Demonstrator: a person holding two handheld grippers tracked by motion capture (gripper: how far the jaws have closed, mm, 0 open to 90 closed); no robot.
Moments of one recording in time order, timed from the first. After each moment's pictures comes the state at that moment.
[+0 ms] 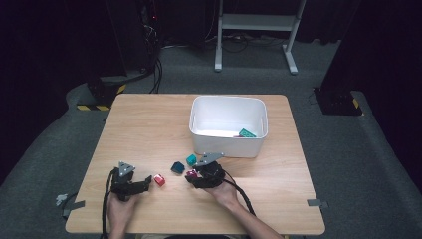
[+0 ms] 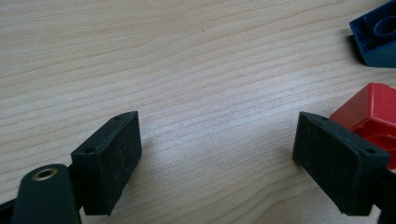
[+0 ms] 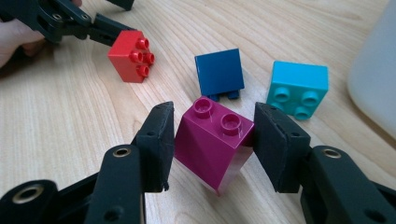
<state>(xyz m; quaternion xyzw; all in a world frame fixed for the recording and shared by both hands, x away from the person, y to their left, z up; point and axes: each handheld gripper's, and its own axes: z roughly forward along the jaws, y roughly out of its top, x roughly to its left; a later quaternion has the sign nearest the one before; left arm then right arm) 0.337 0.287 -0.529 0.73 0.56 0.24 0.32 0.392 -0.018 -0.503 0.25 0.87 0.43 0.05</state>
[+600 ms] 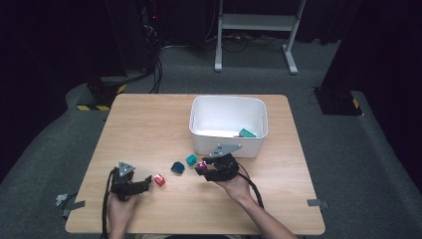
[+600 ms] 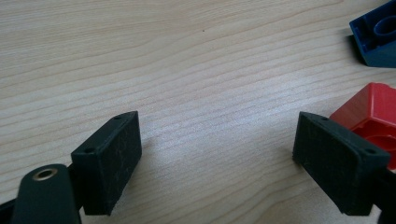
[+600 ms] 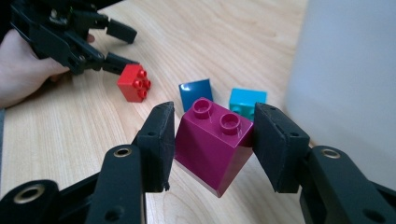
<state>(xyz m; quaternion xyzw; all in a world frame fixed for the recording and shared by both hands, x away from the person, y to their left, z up) 0.337 0.286 -0.529 0.73 0.56 0.24 0.32 0.396 -0.057 -0.459 0.25 0.85 0.45 0.06</state>
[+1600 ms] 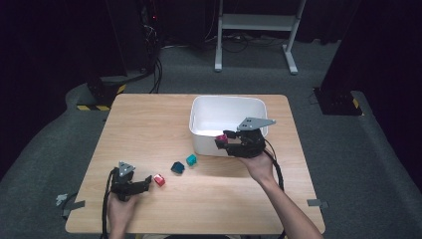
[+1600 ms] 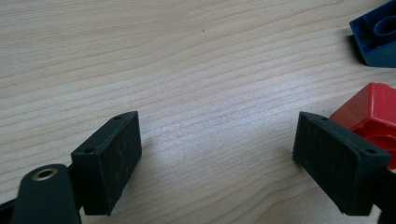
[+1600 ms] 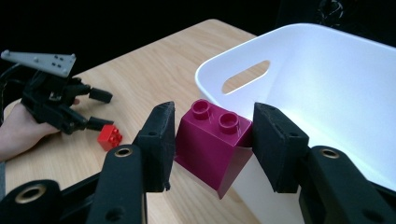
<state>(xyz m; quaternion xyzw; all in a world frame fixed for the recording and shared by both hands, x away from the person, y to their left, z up) 0.337 0.286 -0.529 0.73 0.56 0.24 0.32 0.419 -0.114 -0.373 0.28 0.82 0.50 0.11</state>
